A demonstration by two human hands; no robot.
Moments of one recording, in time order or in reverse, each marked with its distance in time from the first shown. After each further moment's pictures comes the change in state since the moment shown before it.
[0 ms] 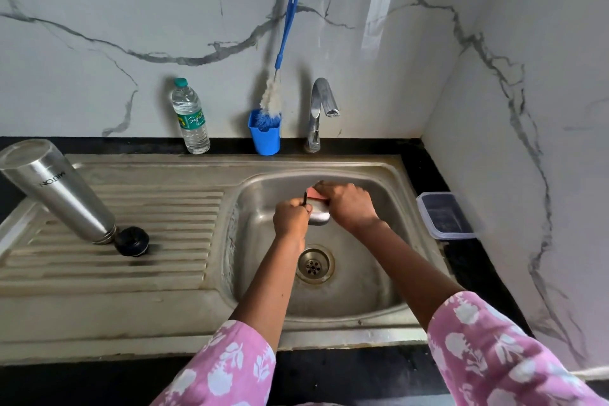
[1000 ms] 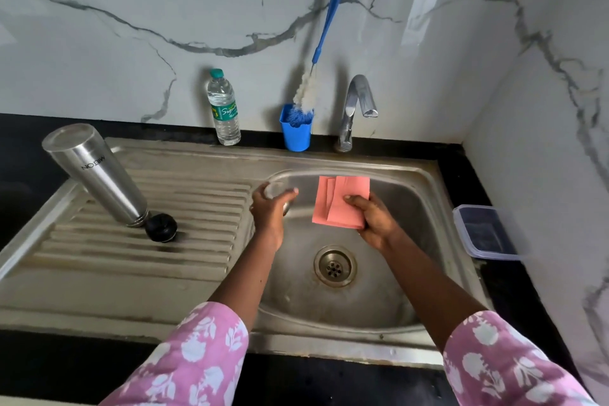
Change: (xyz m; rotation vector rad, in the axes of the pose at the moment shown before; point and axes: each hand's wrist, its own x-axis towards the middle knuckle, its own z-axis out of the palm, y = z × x) left_hand 0.051 -0.007 -0.067 -0.330 0.176 -0.023; right_hand 0.025 0.005 0.059 1.943 -0.080 0.566
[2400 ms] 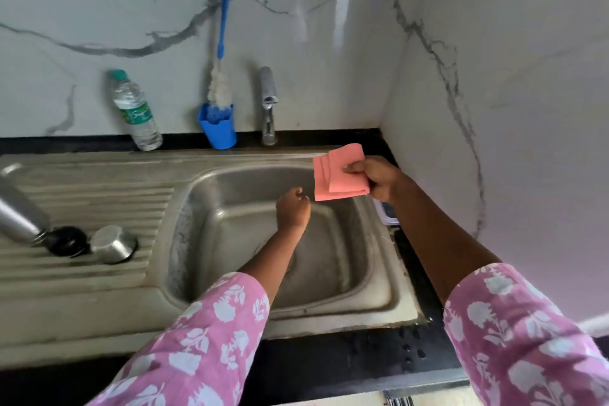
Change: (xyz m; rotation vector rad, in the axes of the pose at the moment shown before) left_hand -0.082 -0.082 0.148 0.748 -0.317 0.244; right_hand -0.044 -0.126 -0.113 -0.388 0.118 0.004
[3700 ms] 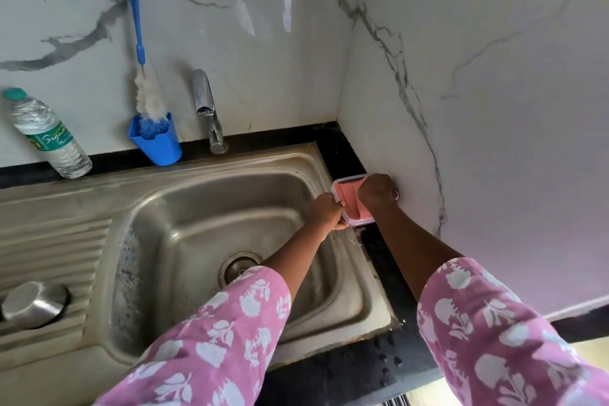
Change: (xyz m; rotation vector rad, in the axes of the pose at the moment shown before) left_hand 0.003 0.041 0.115 -0.196 -0.494 -0.164; right_hand 0.016 0.037 -0.062 -0.878 0.713 0.181
